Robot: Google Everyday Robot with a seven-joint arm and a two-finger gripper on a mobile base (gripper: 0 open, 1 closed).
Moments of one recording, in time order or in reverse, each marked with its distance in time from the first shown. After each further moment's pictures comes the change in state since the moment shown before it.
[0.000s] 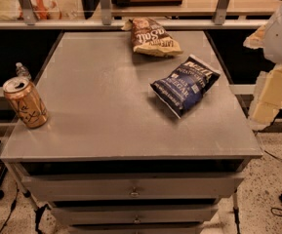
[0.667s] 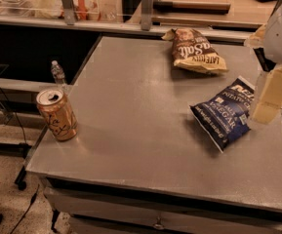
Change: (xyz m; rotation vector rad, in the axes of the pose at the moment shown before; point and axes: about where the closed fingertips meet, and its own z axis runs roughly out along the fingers) arm 0.000 0.000 0.000 0.000 0.000 0.000
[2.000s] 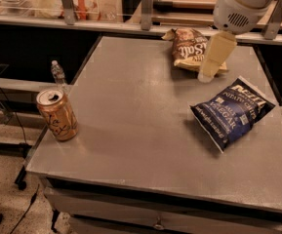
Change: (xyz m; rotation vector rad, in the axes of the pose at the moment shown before) arm -0.058 -0.114 0.048 0.102 -0.019 0.098
